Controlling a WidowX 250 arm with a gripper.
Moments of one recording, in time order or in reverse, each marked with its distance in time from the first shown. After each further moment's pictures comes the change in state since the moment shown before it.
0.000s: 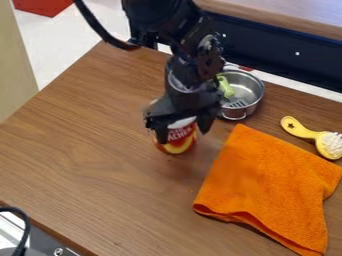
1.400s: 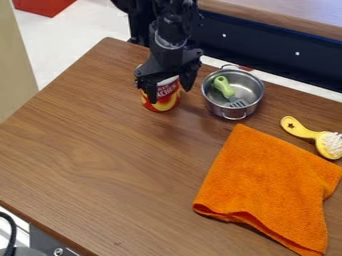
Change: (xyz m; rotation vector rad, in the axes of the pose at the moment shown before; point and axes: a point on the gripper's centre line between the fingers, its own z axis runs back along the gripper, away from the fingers) arm 0.074 -0.008 -0.010 0.015 -0.021 0.131
